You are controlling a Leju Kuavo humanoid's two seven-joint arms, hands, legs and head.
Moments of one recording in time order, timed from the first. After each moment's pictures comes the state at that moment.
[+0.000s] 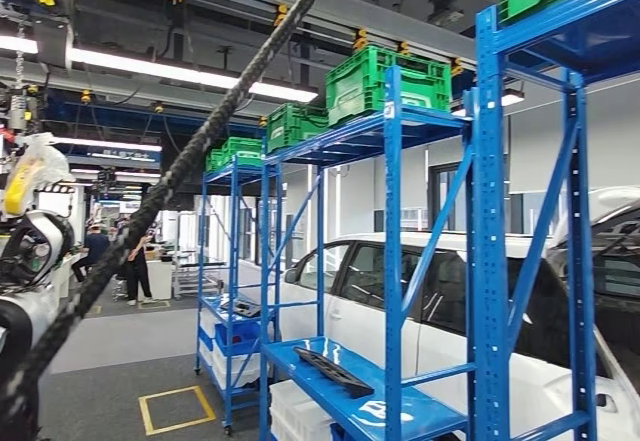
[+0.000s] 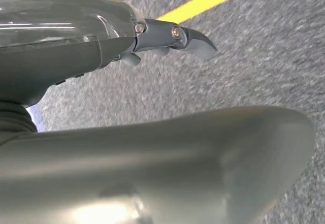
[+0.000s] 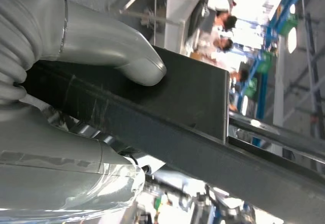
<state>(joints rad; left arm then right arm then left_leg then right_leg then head) -0.05 0.06 1.29 -0.22 -1.01 -0.09 -0.29 -0.33 -0.14 0.60 -1.68 -0.07 0.43 -0.52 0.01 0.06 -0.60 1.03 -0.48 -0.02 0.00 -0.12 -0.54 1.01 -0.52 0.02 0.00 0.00</state>
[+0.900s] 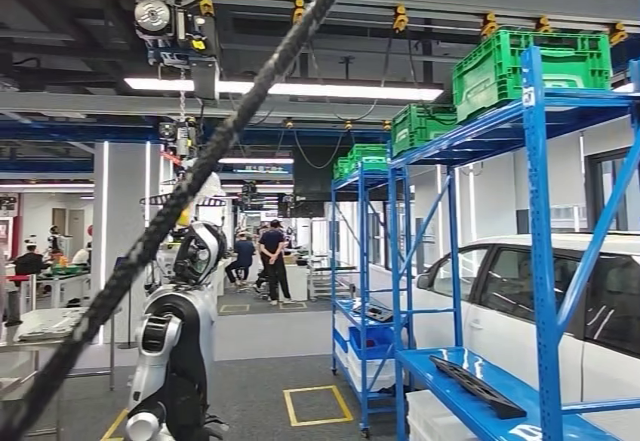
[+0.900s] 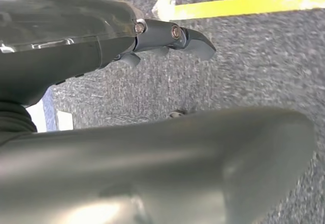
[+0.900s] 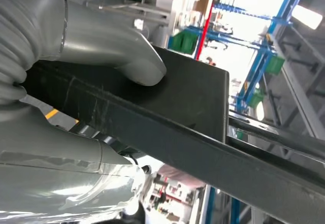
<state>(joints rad) -0.05 0.04 1.32 -0.22 -1.01 -0.09 -0.28 -0.32 -0.16 0.62 -1.70 -0.08 0.42 -0.53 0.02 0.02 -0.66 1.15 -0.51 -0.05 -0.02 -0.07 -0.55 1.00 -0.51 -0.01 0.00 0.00</state>
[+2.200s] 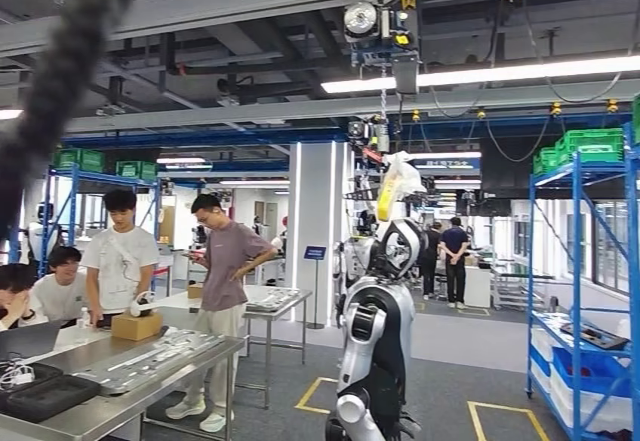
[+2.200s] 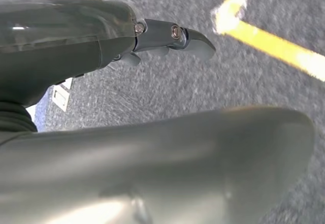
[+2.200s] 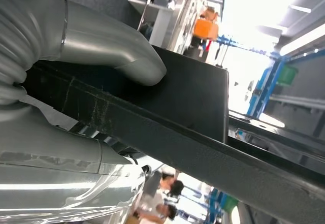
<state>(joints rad) -0.06 0.06 1.32 -0.22 -1.02 -0.10 -0.28 -0.34 -0.16 0.63 -1.69 -0.07 0.43 -0.53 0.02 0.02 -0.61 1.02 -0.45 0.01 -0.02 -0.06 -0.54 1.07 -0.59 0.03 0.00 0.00</state>
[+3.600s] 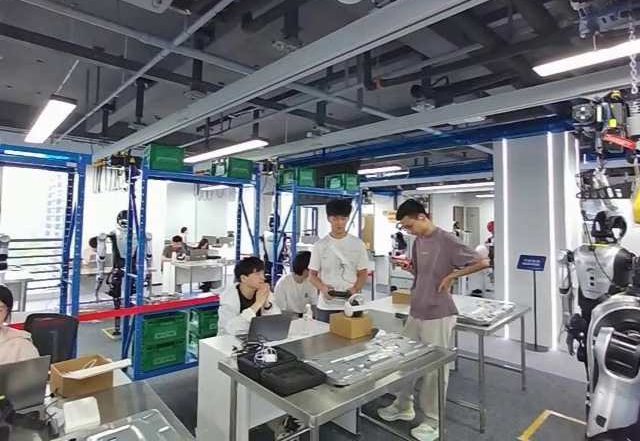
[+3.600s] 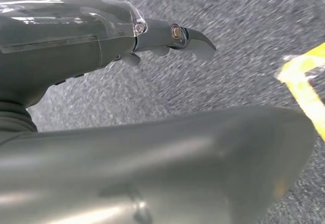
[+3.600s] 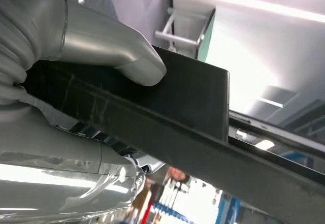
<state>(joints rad) -0.06 0.05 1.32 -0.23 -1.06 -0.10 -0.27 -0.33 -0.18 0.63 -1.68 -0.07 0.42 -0.54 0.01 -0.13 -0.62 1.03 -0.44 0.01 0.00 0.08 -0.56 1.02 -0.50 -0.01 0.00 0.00</state>
